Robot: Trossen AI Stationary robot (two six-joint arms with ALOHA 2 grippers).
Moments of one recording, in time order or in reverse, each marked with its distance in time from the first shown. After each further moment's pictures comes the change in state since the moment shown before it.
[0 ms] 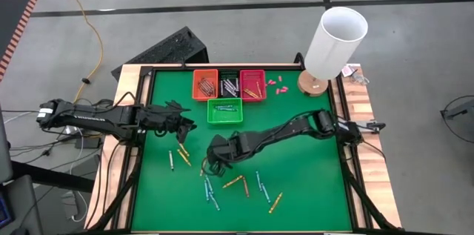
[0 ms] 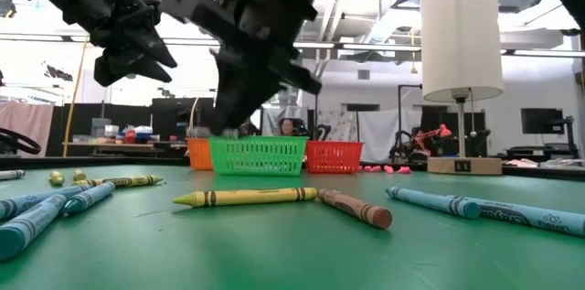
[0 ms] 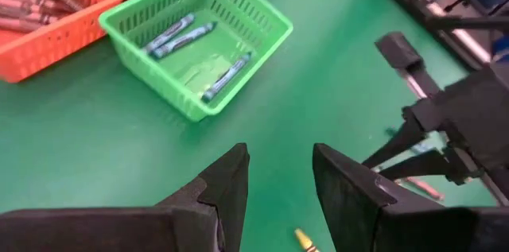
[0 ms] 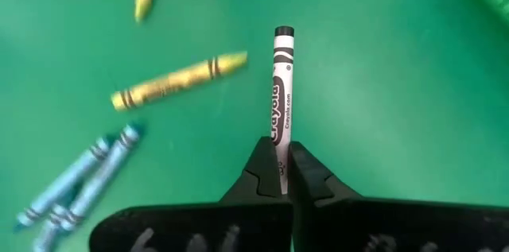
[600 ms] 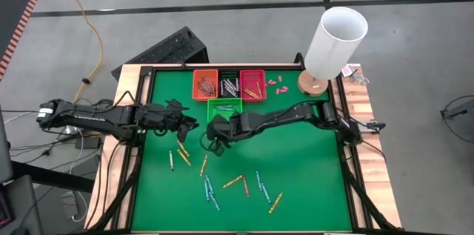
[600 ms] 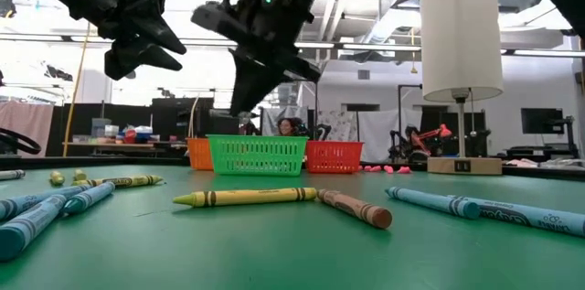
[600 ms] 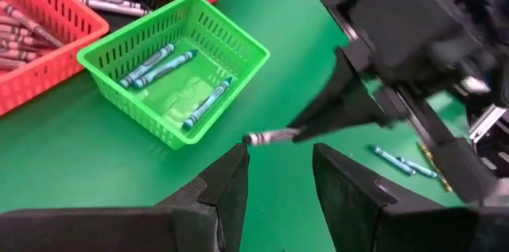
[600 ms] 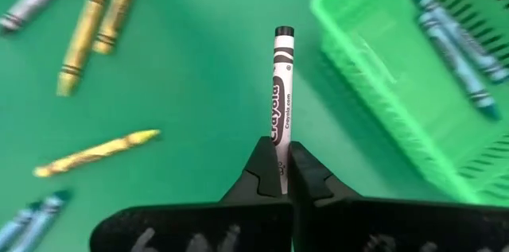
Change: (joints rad) left arm 0.002 0.000 0.000 0.084 -0.003 0.041; right arm -0.136 -0.062 0.001 -0.043 0.035 -0.121
